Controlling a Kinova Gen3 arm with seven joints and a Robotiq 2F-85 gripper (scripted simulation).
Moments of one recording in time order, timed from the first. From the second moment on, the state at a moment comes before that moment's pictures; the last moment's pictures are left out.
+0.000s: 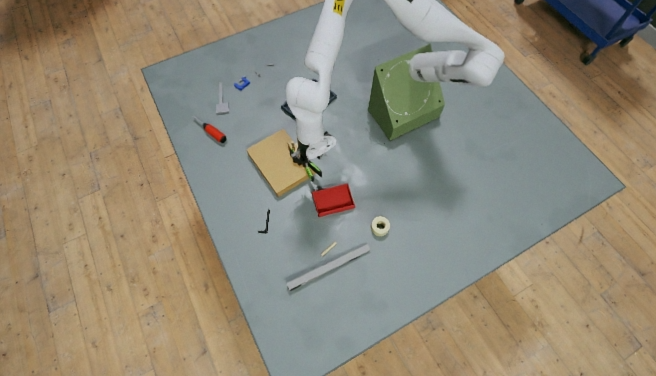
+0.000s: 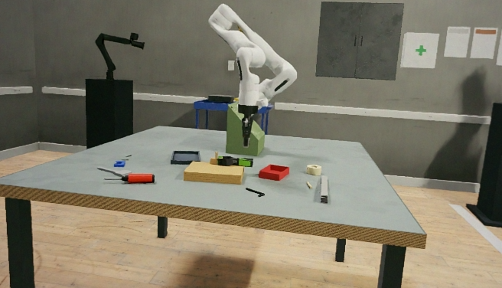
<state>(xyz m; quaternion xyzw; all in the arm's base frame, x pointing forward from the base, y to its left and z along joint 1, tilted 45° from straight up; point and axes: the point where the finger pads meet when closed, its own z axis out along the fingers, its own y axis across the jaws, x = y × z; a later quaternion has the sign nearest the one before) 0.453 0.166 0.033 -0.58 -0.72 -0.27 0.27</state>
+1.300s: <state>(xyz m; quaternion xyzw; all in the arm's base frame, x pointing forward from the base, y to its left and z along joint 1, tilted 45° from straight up) 0.454 0.161 0.038 -0.58 -0.72 -0.27 0.27</state>
